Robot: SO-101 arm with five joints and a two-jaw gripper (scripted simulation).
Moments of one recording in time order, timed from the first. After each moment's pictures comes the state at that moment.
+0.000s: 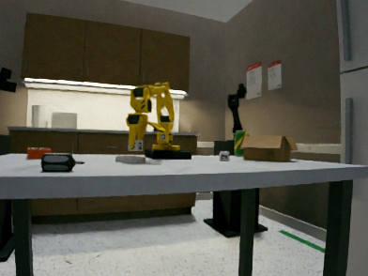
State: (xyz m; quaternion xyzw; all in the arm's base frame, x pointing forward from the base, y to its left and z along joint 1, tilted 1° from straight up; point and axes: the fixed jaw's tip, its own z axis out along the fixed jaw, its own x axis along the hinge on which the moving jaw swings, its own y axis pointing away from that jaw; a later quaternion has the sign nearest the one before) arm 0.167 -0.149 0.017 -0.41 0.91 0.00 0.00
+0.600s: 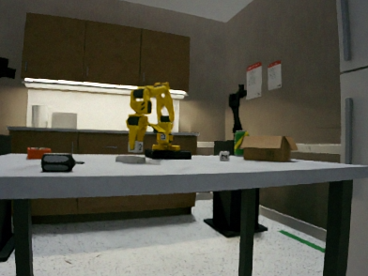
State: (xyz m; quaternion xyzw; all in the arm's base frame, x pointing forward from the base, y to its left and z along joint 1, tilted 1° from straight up) arm 0.167 -0.149 0.013 -0.41 0.91 -0.01 0.00
